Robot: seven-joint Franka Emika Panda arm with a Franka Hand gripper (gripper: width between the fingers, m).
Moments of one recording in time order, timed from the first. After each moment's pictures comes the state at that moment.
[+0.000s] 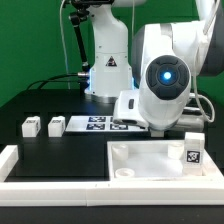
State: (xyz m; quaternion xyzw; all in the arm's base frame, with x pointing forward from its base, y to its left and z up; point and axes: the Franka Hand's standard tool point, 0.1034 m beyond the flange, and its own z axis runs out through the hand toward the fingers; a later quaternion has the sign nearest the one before) arm 0.372 0.096 0.004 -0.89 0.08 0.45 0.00
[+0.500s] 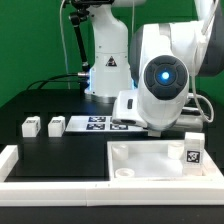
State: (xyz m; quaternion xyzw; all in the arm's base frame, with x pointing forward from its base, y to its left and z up) arm 0.372 0.095 0.004 -0.89 0.08 0.45 0.01
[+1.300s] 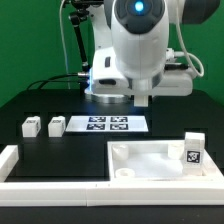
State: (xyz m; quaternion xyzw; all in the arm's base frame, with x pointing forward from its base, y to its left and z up) arm 0.424 0.052 0.107 -0.91 0.05 0.41 0.03
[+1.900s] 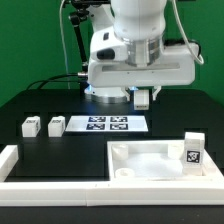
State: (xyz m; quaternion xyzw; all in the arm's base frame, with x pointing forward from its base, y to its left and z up) arm 0.489 0.042 0.119 -0.99 0.03 0.16 0.04
